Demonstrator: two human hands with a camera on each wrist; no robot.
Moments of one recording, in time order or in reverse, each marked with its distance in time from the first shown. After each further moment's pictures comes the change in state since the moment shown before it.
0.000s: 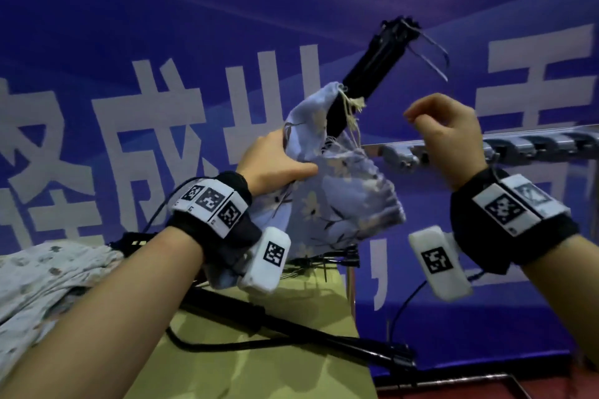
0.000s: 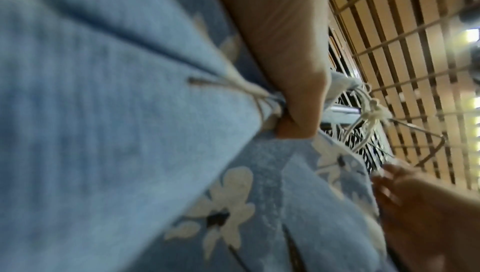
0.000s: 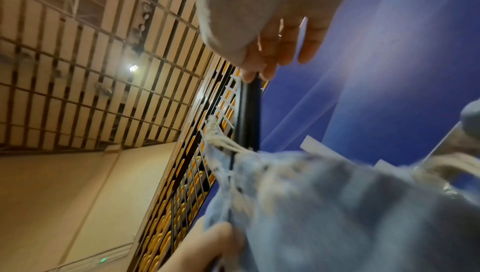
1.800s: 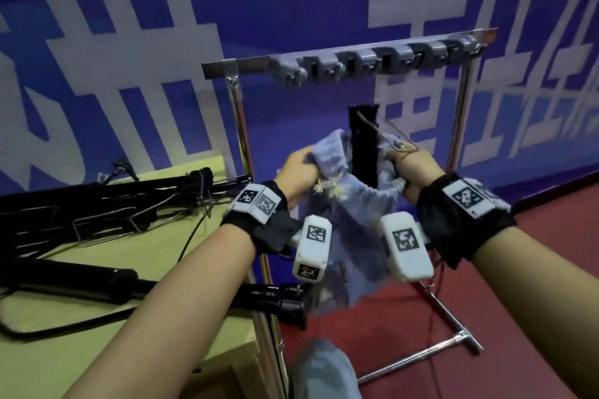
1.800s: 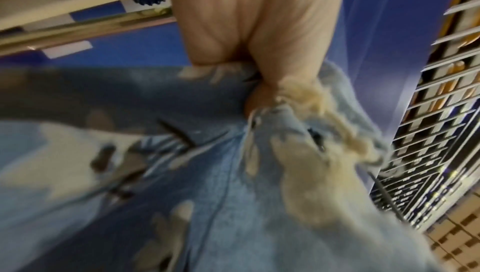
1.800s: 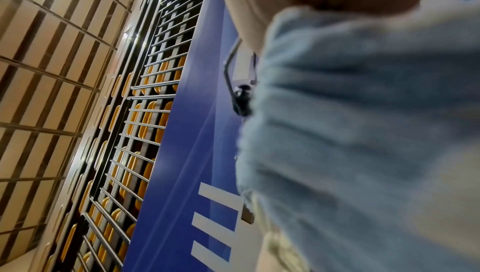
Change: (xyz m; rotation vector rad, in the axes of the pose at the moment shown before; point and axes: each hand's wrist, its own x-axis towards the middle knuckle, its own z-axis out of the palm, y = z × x) left_hand -0.013 0.040 0.274 -0.888 -0.354 -0.233; right_hand -0.102 0.136 -0.121 0.077 0.029 0.834
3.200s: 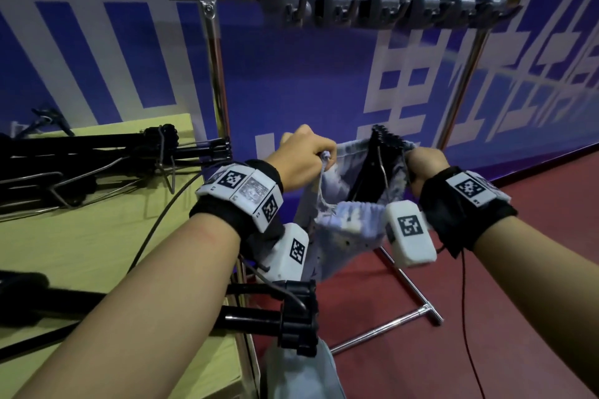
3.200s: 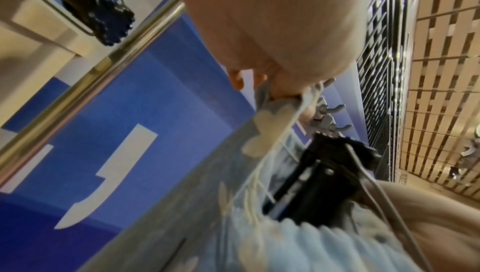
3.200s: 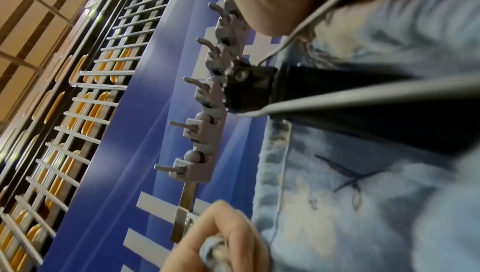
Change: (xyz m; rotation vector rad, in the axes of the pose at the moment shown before) left_hand 0.006 -0.019 -0.015 0.831 -0.274 0.204; right_hand 0.040 0.048 -0.013 -0.832 0.273 0.278
